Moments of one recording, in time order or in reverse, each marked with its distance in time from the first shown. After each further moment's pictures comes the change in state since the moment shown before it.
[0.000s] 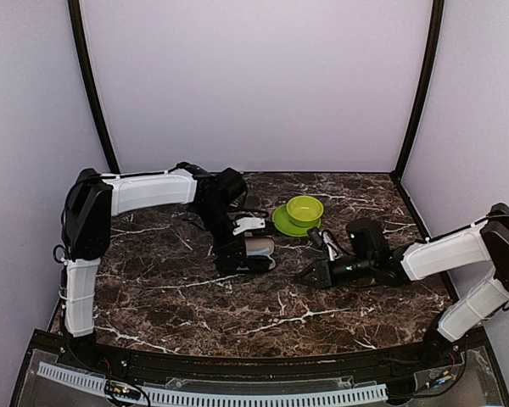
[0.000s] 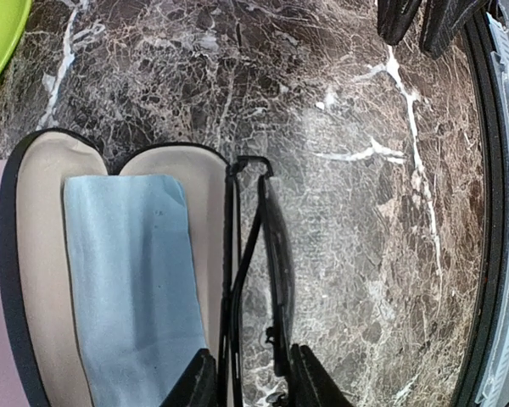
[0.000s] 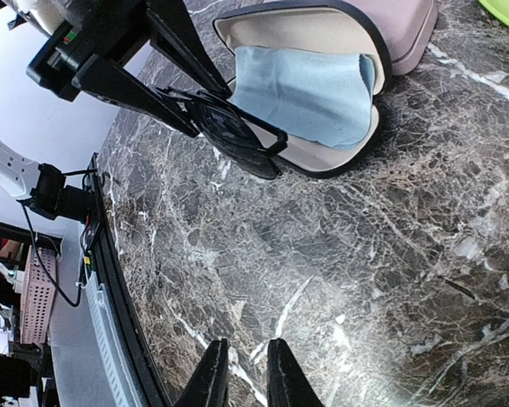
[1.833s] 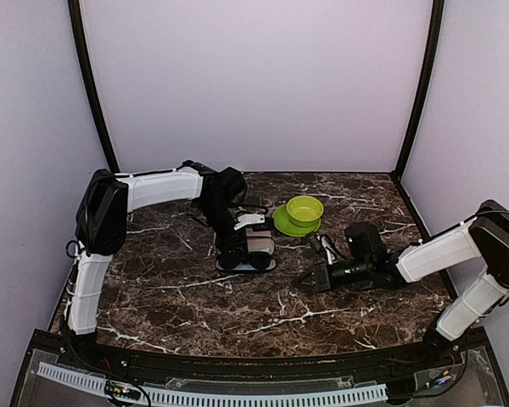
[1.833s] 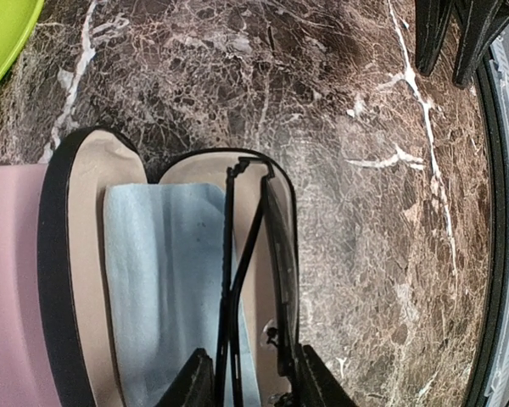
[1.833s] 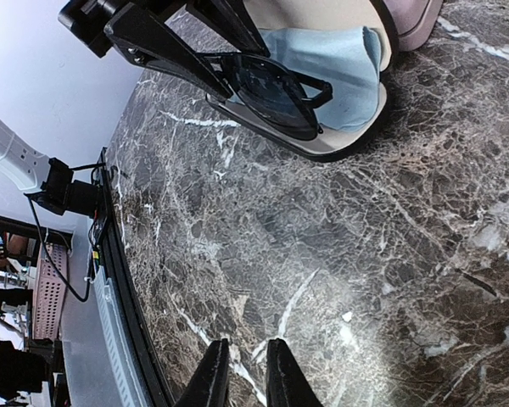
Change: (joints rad) left arm 0.050 0.138 0.145 -0.071 0.076 0.069; right arm -0.004 0.064 -0.023 0.090 -0.052 0.034
